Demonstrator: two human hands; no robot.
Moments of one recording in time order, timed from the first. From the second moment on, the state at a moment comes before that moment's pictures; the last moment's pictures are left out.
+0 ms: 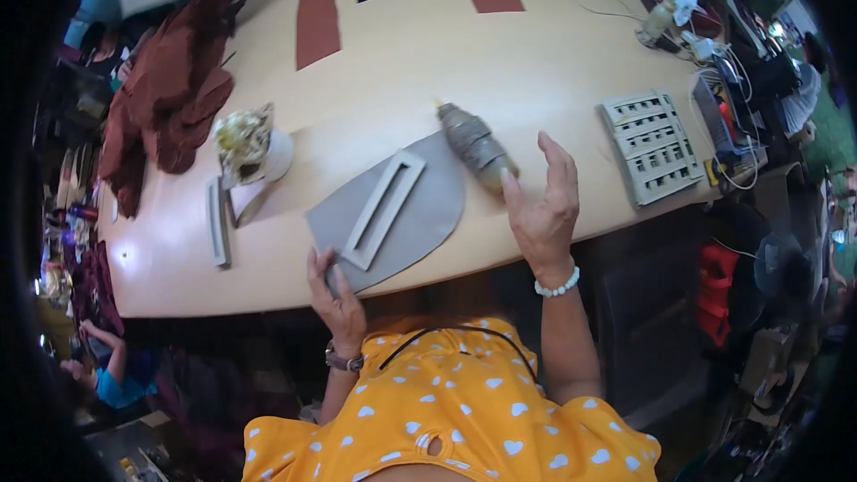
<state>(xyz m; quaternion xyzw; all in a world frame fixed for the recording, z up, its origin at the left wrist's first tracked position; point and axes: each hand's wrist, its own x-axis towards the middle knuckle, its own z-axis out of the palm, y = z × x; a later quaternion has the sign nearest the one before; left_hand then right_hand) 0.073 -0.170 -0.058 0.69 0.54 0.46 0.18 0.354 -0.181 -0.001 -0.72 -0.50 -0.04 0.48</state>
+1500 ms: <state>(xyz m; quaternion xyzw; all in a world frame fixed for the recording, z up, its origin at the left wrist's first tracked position) 0.073 -0.162 -0.049 0.73 0.51 0.44 0.16 0.324 -0.145 -0.020 -0.49 -0.27 0.27 0.78</state>
